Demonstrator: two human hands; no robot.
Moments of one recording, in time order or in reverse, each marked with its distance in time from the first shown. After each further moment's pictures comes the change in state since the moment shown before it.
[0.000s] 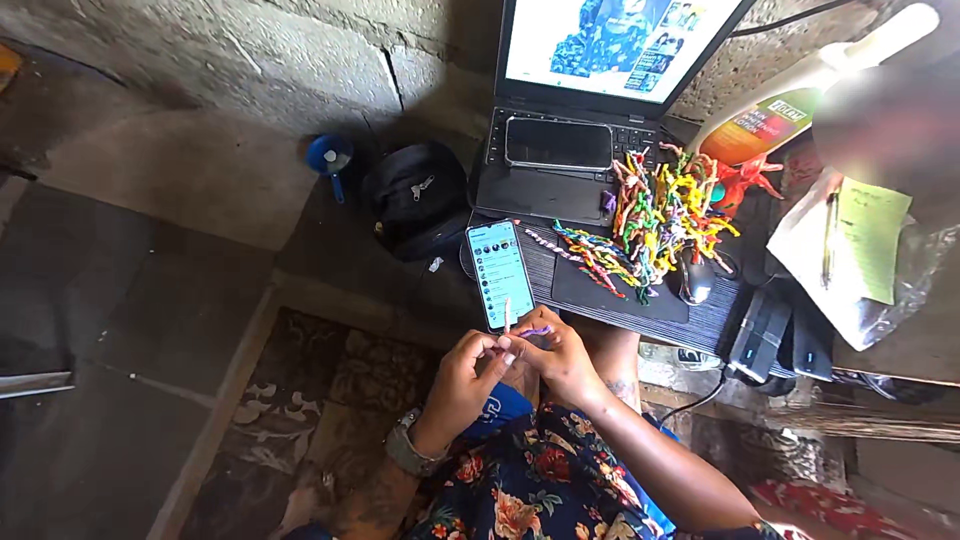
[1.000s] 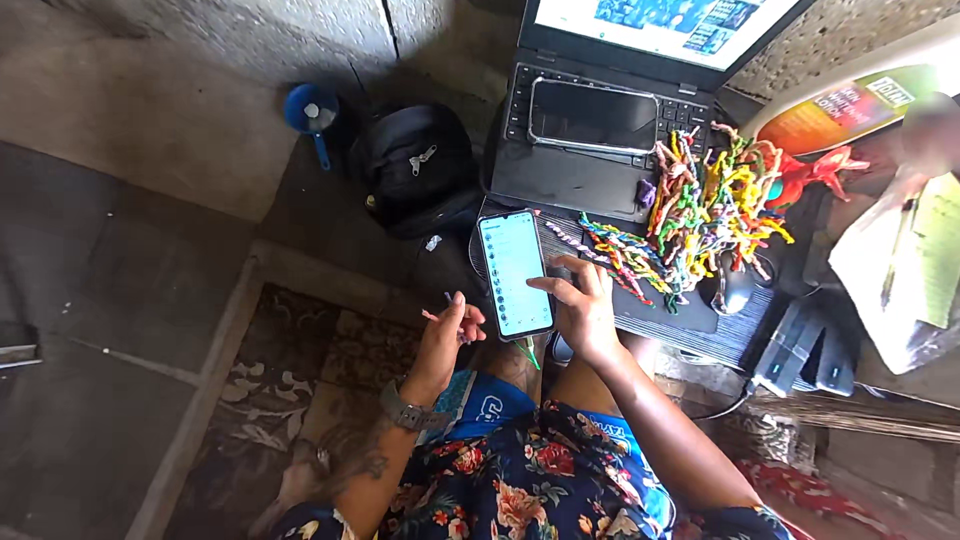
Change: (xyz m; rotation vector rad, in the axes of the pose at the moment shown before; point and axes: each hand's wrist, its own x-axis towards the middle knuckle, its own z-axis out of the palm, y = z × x) left_hand 0.047 -0.047 -0.019 -0.568 0.101 -0.562; right_hand 0.058 0.065 -0.023 -0.754 0.225 -0.433
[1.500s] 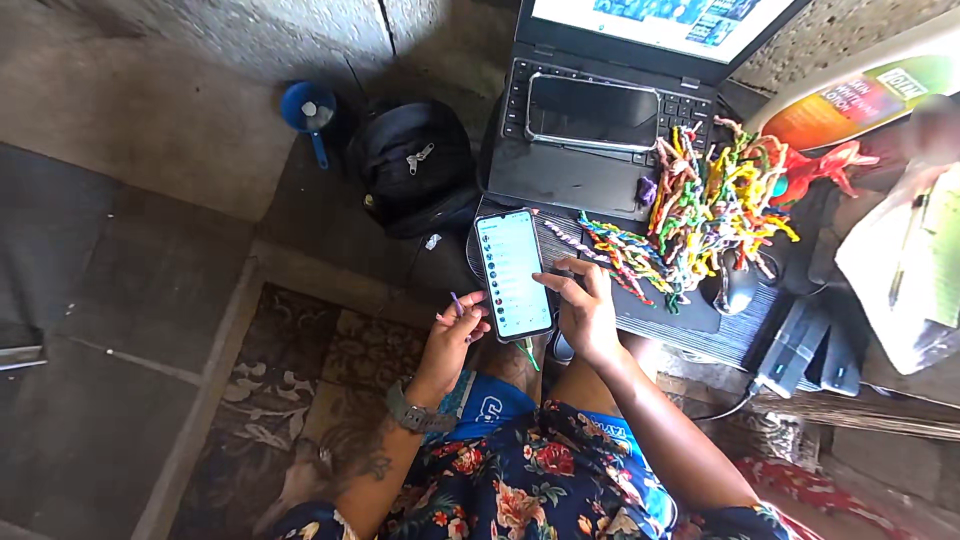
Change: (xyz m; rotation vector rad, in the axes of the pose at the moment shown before) left_hand 0.001 -0.004 0.011 -0.098 0.048 -0.048; right_hand -0.006 0.008 0.003 0.074 0.052 0.011
